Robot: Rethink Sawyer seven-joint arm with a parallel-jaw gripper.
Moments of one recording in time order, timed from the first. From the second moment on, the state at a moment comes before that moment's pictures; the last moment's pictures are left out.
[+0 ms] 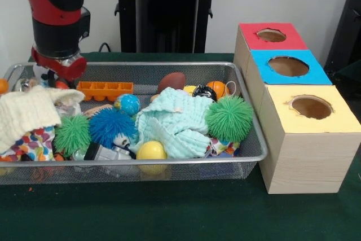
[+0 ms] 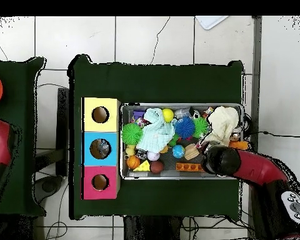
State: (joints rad) arm -0.66 -0.50 0.04 1.59 -0.41 0.47 2.06
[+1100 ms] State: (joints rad) arm -0.63 -0.86 0.05 1.65 -0.23 0.66 2.06
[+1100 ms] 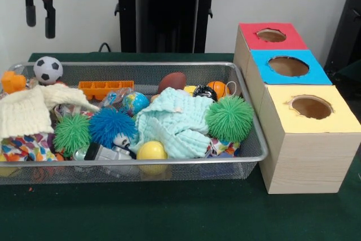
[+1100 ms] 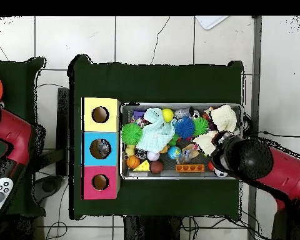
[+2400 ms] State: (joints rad) arm -0.56 -0.82 0.08 1.66 -0.17 0.66 2.06
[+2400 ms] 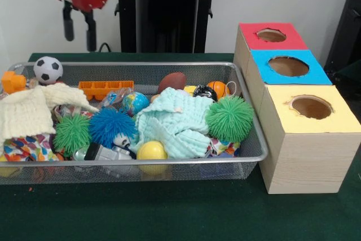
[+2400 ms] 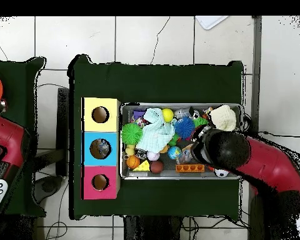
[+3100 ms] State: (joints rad) arm -0.50 -0.71 0.07 1.66 -0.17 0.58 2.06
